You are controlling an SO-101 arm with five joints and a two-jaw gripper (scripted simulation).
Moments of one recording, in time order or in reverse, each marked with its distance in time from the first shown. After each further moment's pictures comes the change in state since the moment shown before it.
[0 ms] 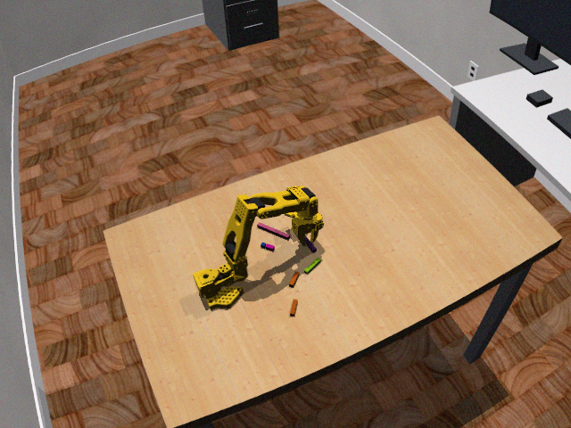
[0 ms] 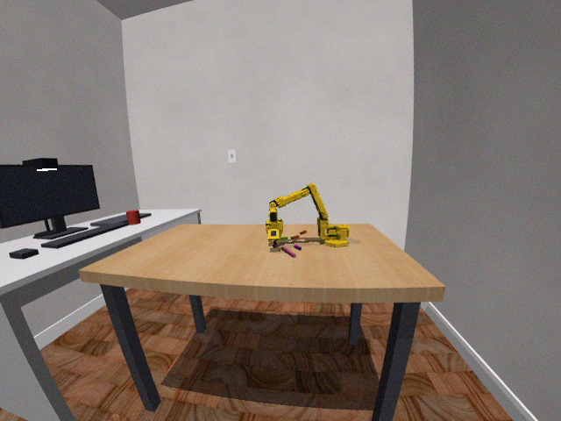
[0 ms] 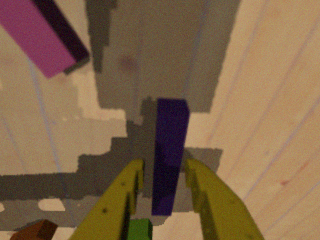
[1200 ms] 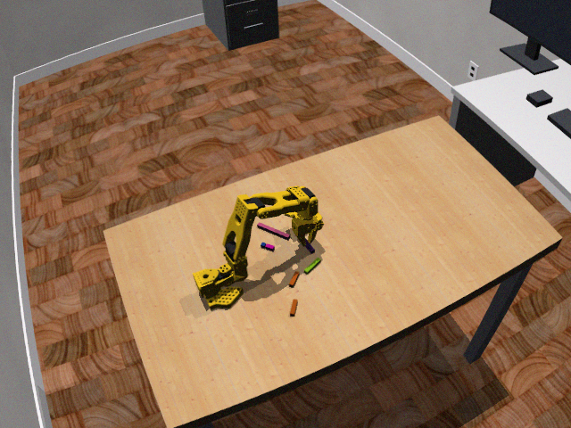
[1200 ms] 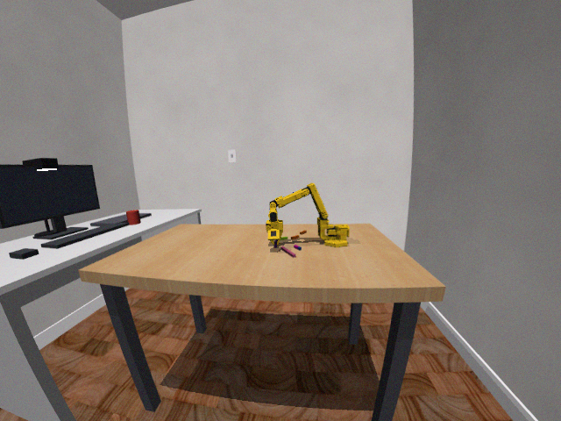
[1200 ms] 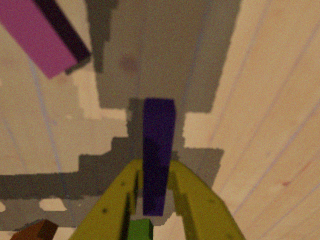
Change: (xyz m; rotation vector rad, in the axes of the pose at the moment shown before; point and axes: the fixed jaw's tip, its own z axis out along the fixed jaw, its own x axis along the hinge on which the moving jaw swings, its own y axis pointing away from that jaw) arm 0.000 0.000 0.000 -0.002 0.000 0.000
